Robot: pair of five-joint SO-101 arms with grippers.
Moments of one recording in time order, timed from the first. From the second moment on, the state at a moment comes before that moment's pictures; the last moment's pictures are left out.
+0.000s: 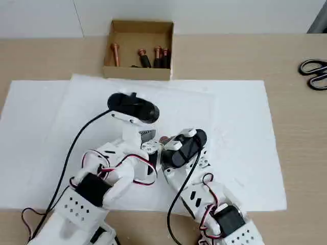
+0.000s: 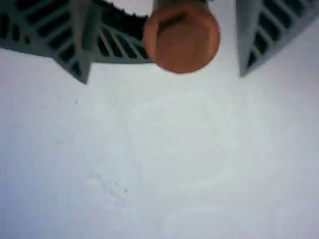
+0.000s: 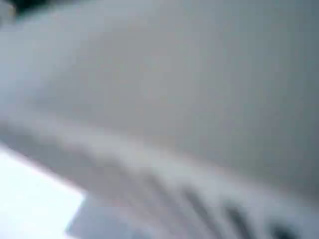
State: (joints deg) left arm 29.0 -56.8 53.8 54.2 20.6; right arm -35.4 -97.9 90.9 39.1 -1.5
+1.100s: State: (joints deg) left arm -16.7 -56.8 40.4 83.6 -4.4; right arm -22.4 -37.4 39.1 23.6 0.5
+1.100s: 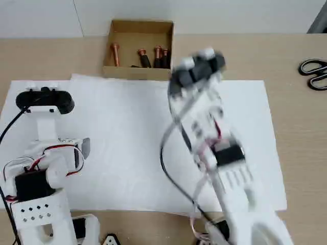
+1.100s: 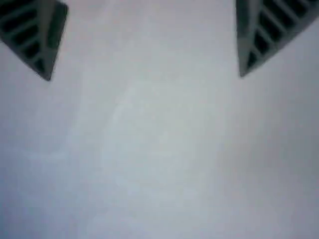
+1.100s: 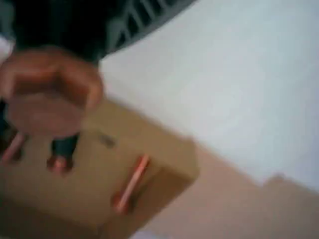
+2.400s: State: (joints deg) left arm -16.9 -56.8 43.5 83.6 -4.4; right arm -26.0 63.5 -42.0 0.2 0.7
